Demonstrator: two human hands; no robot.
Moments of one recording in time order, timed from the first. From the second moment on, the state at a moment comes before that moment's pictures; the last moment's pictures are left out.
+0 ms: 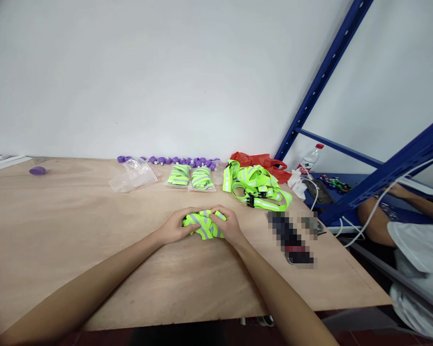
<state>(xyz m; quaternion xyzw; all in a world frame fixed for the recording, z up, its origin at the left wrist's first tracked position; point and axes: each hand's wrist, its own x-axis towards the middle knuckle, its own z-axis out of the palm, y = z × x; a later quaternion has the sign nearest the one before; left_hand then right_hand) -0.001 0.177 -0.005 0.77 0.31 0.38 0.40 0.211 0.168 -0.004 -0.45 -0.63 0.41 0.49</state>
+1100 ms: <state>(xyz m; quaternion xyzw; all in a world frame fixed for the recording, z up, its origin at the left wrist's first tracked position) -0.004 0.180 -0.012 0.75 0.36 0.41 0.37 0.215 0.163 -0.009 -0.45 -0.71 0.27 0.47</state>
